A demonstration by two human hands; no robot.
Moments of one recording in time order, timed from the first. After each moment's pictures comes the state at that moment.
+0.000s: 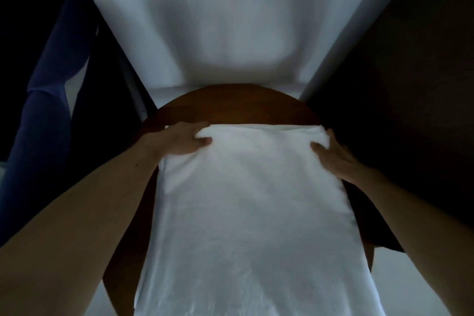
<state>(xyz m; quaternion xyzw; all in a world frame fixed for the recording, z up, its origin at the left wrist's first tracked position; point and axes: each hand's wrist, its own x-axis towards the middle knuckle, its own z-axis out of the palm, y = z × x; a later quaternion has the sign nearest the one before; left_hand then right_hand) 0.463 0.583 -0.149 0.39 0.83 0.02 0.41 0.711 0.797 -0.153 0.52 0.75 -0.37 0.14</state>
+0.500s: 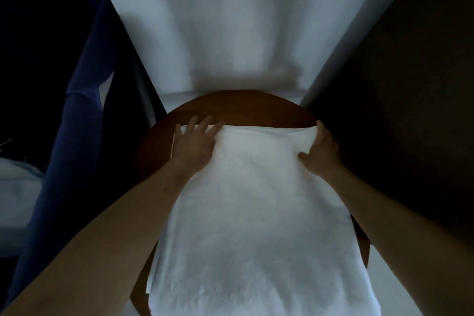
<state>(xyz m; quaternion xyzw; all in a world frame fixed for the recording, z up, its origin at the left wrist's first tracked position) 0.503 0.574 -0.158 0.41 0.89 -0.03 0.17 0.684 0.764 -0.144 0.51 0.82 -0.25 0.09</state>
